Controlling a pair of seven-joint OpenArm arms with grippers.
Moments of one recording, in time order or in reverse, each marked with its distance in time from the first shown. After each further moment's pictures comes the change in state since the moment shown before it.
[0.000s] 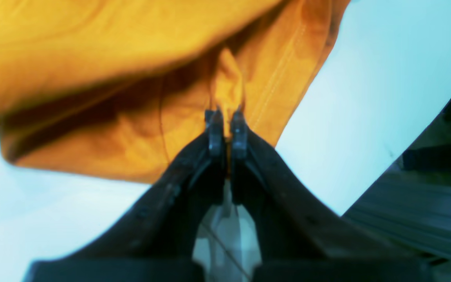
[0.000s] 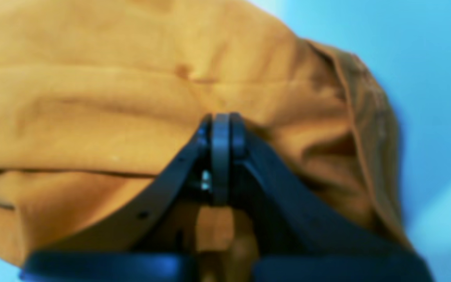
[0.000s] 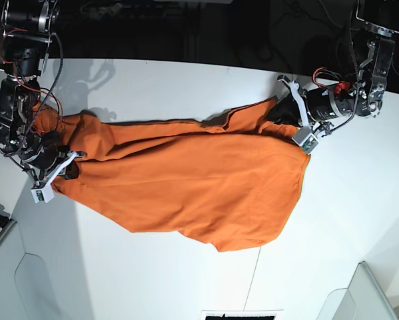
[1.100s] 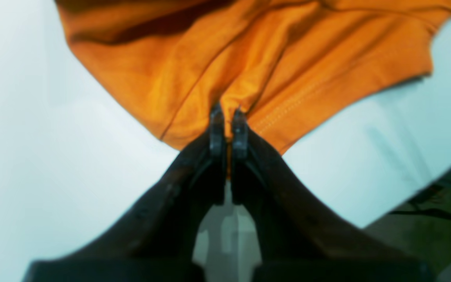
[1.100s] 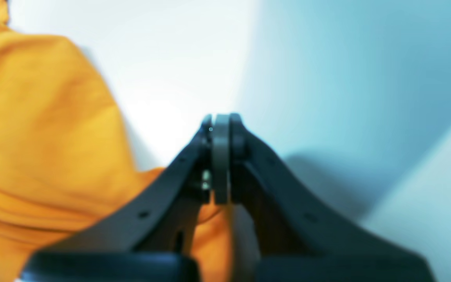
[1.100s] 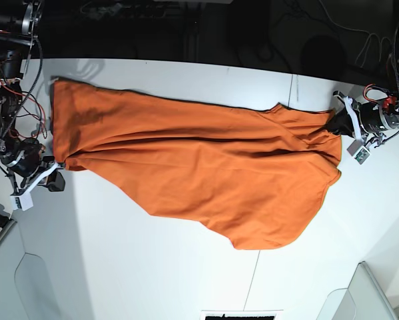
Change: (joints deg) left arm -3.9 -14.1 -0.2 -11.5 2.6 -1.0 -3.4; right arm 0.6 3.9 0.0 0.9 9.6 0.3 -0.1
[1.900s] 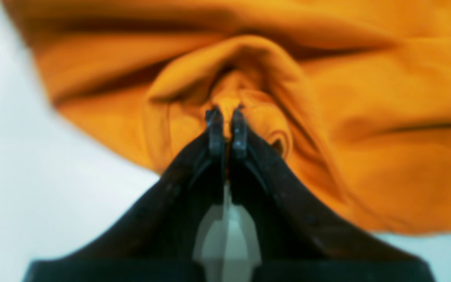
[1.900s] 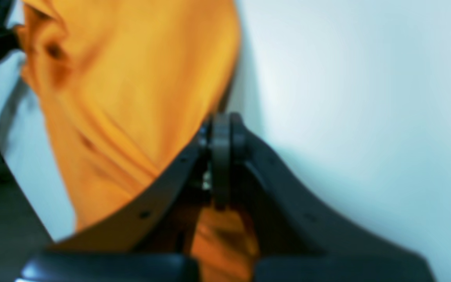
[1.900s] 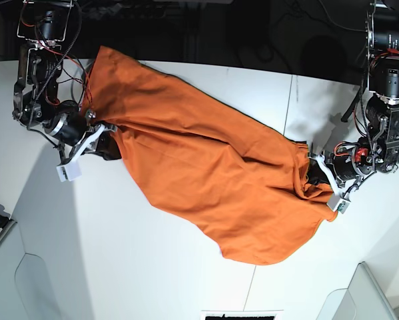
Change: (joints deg) left arm -21.7 13.4 0.4 -15.9 -1.5 4.4 1.9; right arm -11.6 -10.0 -0.2 14.4 12.5 3.4 -9.1
